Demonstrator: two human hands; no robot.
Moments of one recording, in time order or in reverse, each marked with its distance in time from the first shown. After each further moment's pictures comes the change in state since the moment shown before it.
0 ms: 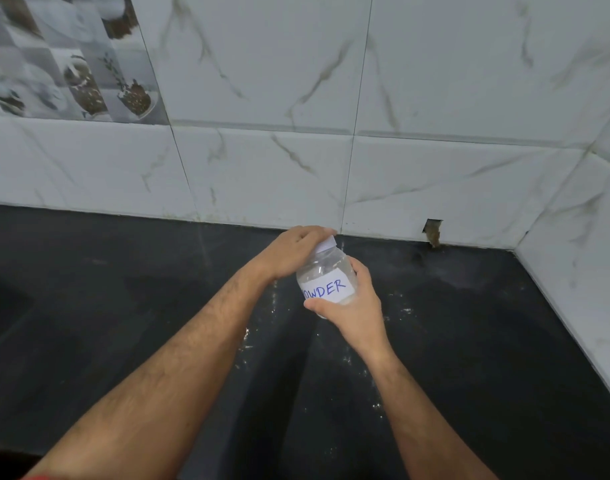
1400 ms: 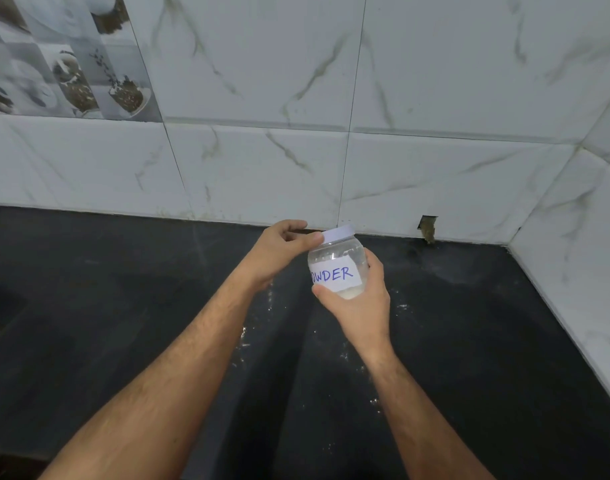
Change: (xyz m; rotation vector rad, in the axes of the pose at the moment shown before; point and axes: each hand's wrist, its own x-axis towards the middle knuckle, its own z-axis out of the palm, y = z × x) left_hand -0.003 -0.023 -0.004 -0.309 0.139 -0.071; right_hand -0.008 -0.008 0.000 -0.051 0.242 -0.060
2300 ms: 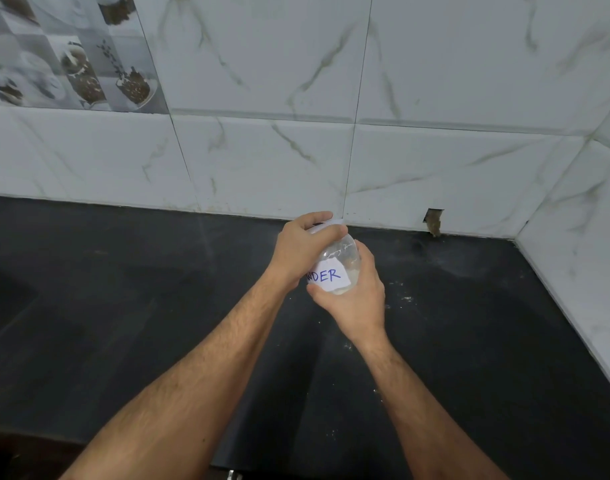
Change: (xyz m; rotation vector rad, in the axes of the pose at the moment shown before) left_hand -0.011 0.005 0.039 -0.142 0.145 0.001; right_hand -0.004 0.001 0.009 -0.124 -0.083 -0.037
